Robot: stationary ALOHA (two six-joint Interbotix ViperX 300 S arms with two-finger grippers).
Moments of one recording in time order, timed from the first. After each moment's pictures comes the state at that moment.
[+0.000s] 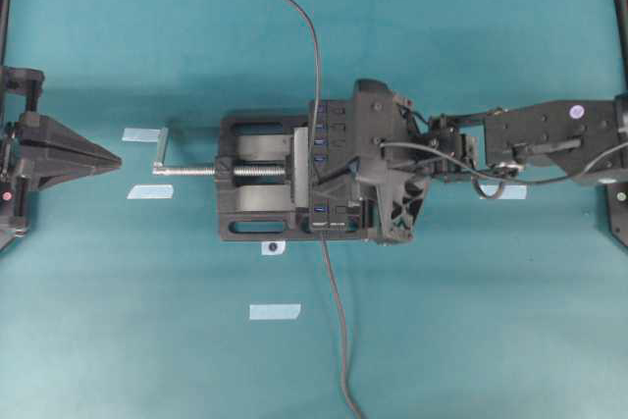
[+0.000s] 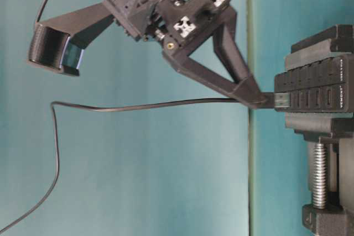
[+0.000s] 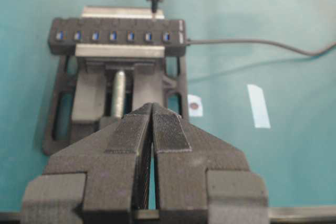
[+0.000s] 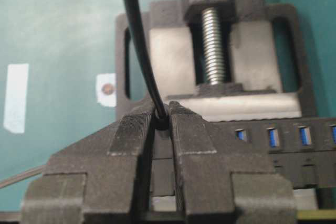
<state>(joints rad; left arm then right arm) 0.00 -1.00 1.17 0.01 0.19 -0.05 0.01 -0.01 0.63 0.04 0.06 0.04</state>
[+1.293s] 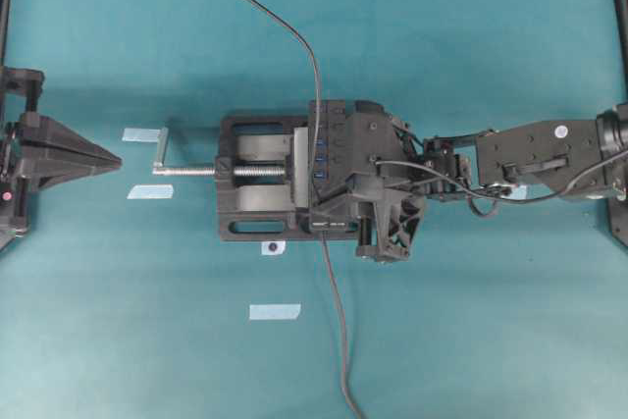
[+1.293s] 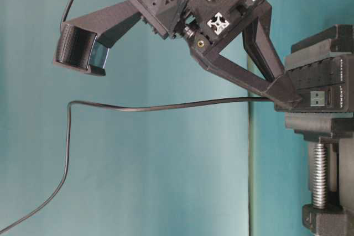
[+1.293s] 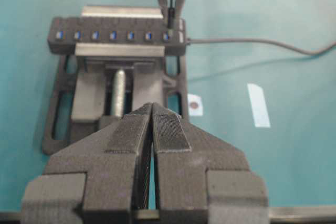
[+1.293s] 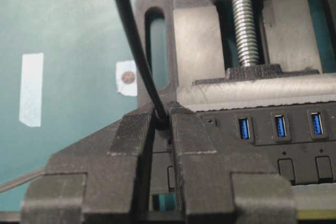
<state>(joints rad) 0.00 -1.00 1.17 0.01 0.19 -0.05 0.04 0.04 0.65 0.05 -0.01 0.10</state>
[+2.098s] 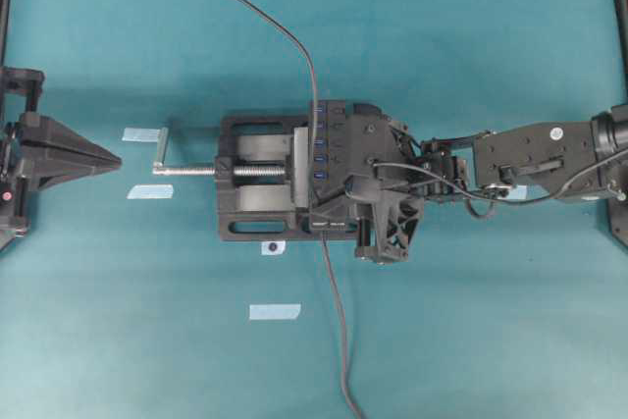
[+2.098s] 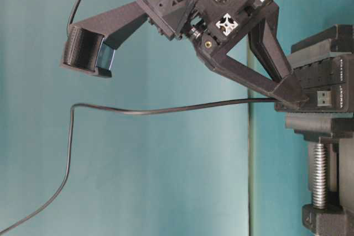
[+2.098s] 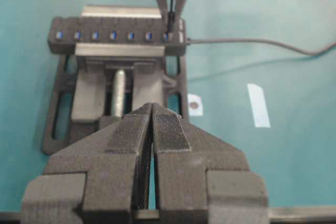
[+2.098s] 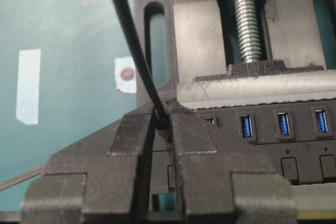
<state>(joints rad) 0.00 -1.00 1.17 0.01 0.19 -0.05 0.04 0.05 0.65 0.05 -0.02 0.10</state>
